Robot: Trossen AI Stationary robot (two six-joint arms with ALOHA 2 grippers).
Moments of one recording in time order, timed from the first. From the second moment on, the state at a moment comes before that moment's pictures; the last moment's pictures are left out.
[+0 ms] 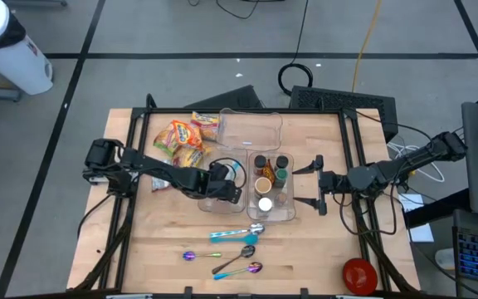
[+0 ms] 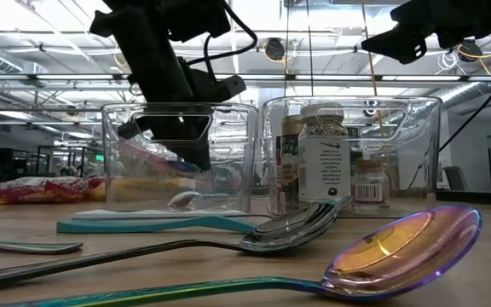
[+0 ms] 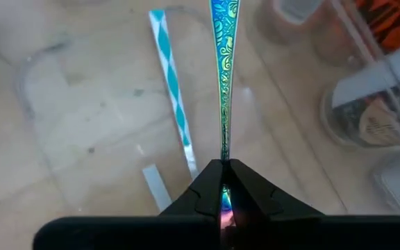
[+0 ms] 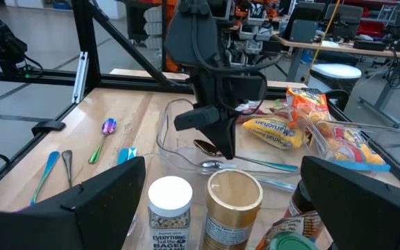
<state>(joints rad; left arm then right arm) -0.15 1.76 1.09 -0.44 -0.39 -1.15 0.35 0.70 0.39 0.16 0.36 0.01</state>
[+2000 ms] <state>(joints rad) -0.49 1.48 1.09 -0.04 -0.70 -0.23 0.70 1.72 1.04 -0.07 0.68 -0.26</state>
